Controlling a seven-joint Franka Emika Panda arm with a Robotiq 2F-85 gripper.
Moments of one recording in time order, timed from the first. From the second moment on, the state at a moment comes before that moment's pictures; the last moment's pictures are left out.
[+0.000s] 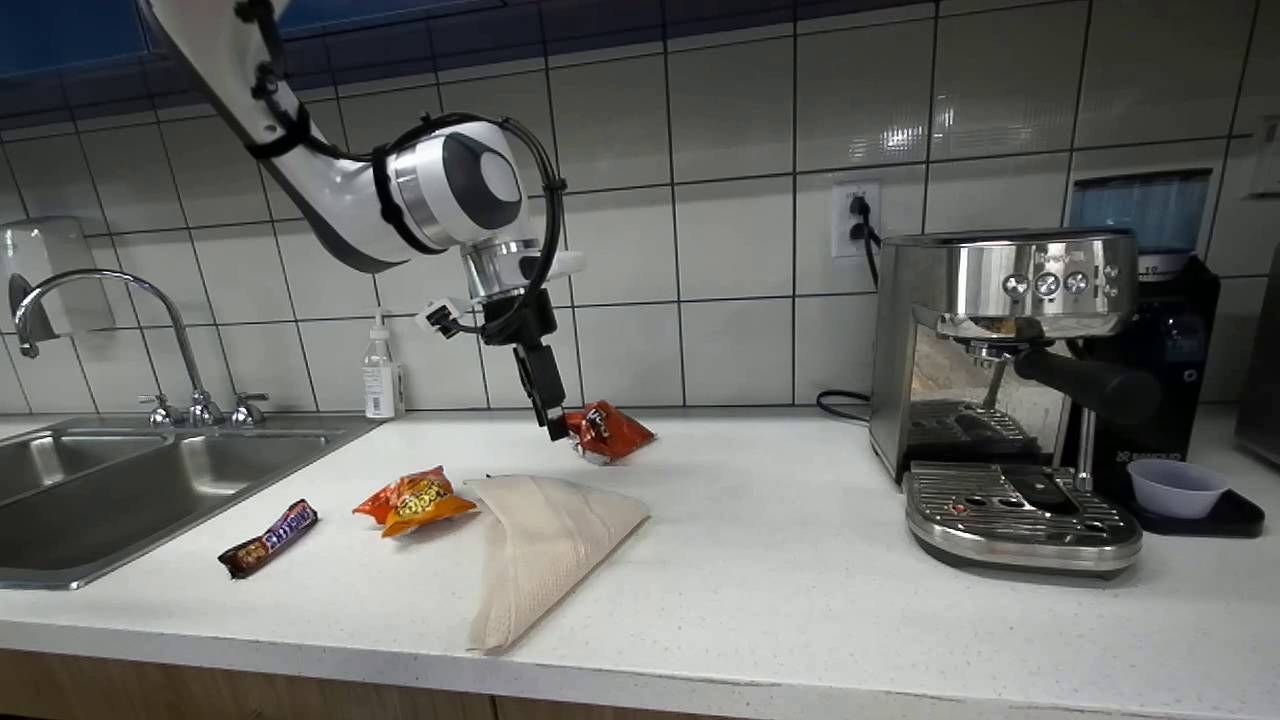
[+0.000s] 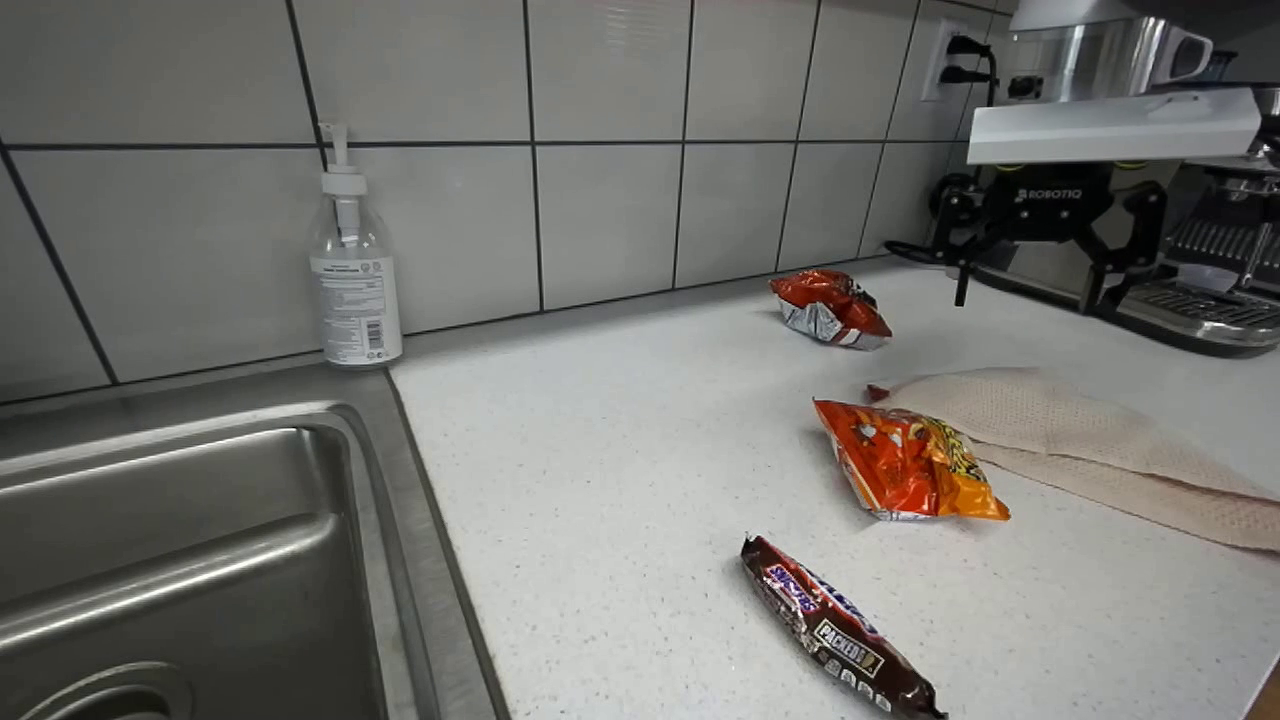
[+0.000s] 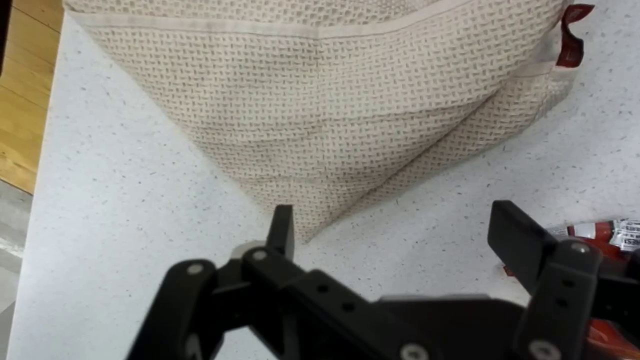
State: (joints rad) arm -0.01 0.16 -0.10 -2.20 -0.26 2.33 1.00
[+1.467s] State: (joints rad) arm -0.16 -0.18 -0.20 -2.47 -0.10 2.35 0.41
